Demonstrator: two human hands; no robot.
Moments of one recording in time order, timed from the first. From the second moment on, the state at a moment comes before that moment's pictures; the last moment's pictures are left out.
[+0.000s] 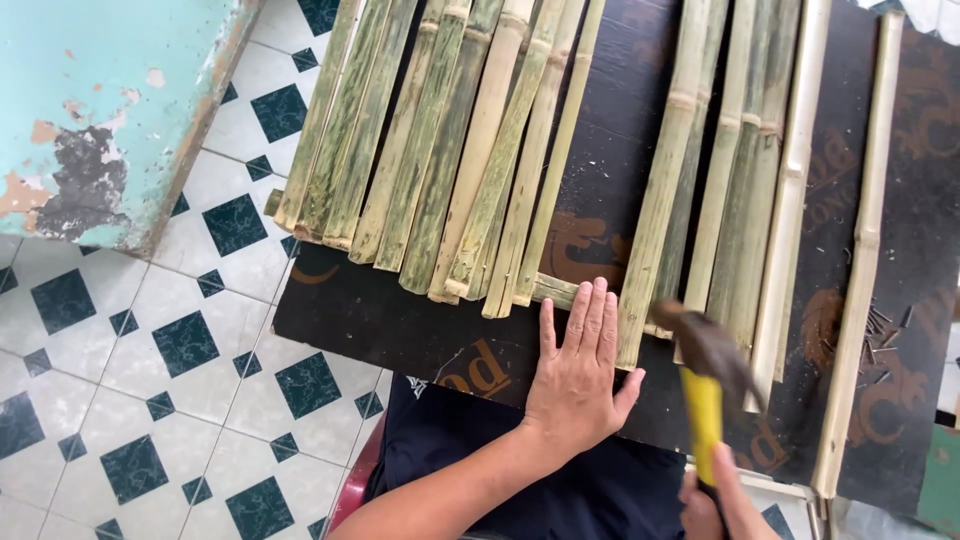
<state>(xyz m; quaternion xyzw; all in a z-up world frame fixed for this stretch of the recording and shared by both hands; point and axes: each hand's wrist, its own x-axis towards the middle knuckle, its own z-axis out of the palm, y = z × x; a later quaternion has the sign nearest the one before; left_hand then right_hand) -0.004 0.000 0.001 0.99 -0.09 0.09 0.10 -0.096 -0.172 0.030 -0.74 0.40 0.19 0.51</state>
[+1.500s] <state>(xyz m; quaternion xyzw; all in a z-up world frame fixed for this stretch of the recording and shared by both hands) 0.140 -0.032 0.011 0.93 -0.07 0.11 0.34 0.331 -0.110 0.091 -0.89 -0.03 -0.03 0.45</state>
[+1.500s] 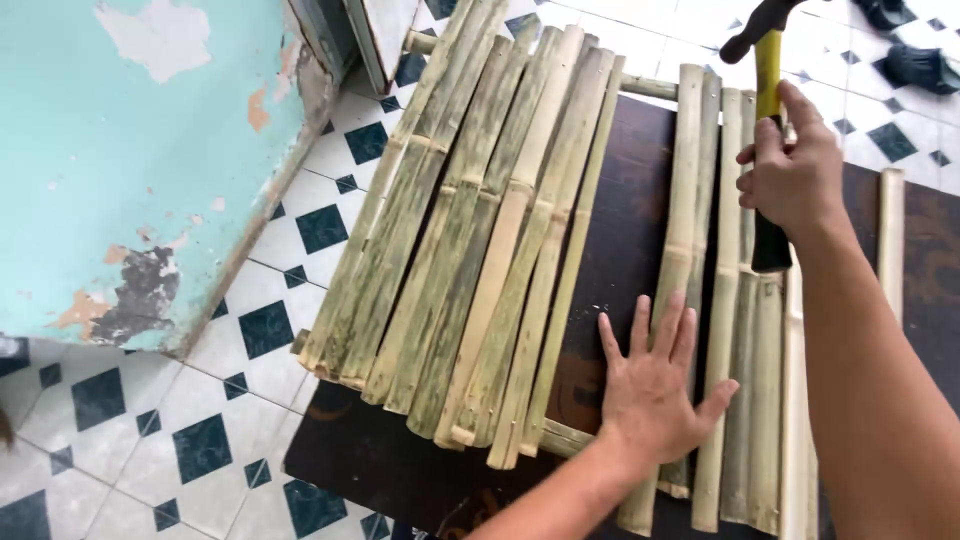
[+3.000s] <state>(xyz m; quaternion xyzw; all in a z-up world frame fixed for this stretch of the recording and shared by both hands) 0.109 -0.032 0.016 0.80 0.03 -0.05 0.60 0.227 -0.136 0.090 -0.86 0.02 -0.08 0.50</state>
